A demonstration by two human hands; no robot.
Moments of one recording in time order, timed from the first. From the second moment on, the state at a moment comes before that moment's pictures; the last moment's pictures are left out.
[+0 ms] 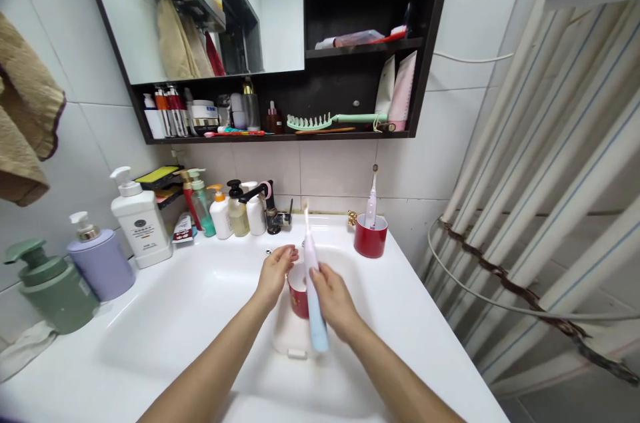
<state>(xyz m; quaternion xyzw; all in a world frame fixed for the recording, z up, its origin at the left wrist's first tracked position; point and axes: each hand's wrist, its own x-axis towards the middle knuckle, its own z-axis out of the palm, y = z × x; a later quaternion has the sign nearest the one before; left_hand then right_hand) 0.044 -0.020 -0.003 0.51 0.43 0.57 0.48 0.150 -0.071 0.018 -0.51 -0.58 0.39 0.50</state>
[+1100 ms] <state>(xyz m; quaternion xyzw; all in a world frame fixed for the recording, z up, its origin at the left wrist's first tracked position) 0.046 -0.012 -0.005 0.19 0.36 0.63 0.66 0.132 -0.081 -0.015 -0.50 -0.53 0.60 0.33</state>
